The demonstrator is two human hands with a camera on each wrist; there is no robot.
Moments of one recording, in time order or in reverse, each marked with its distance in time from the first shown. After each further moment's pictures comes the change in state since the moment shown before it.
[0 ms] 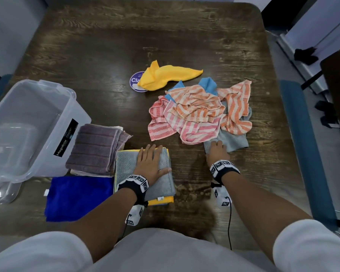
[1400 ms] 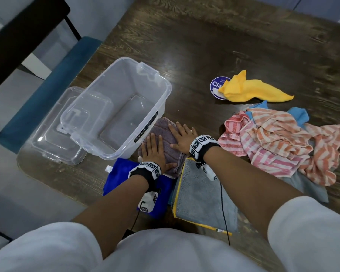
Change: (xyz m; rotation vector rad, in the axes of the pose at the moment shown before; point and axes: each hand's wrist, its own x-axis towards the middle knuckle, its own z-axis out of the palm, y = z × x) left_hand -0.045 -0.185 -0.048 -0.176 -0.172 -0.581; right_hand -0.006 -0.369 0.011 -0.429 -0.335 -0.865
